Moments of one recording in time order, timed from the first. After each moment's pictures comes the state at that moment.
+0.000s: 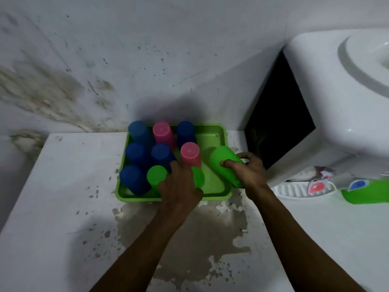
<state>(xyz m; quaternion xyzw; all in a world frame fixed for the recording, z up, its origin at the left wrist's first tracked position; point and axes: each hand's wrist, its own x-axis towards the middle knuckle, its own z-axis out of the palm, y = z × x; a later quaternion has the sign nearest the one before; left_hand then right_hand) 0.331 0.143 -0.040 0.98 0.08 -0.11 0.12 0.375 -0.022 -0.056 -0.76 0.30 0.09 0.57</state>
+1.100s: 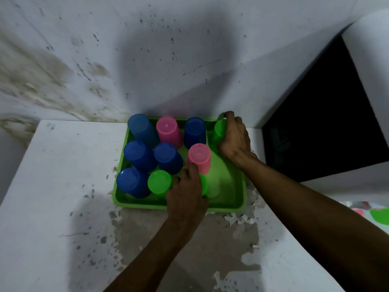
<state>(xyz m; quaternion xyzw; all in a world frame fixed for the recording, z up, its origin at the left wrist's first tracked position) 0.350 0.147 -0.086 0.98 0.08 -0.09 0.15 0.493 0.030 -0.092 -0.95 0.03 0.06 0.29</state>
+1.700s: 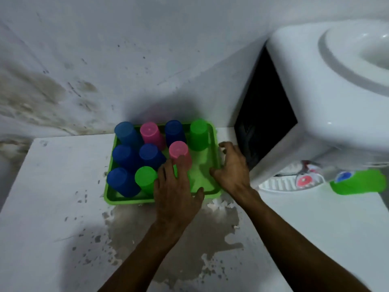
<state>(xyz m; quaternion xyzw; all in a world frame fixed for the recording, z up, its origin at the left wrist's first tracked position) 0.307 0.124 -0.041 0.99 0.01 0.03 0.15 0.363 -0.022 -0.058 -0.93 0.08 0.02 0.36</state>
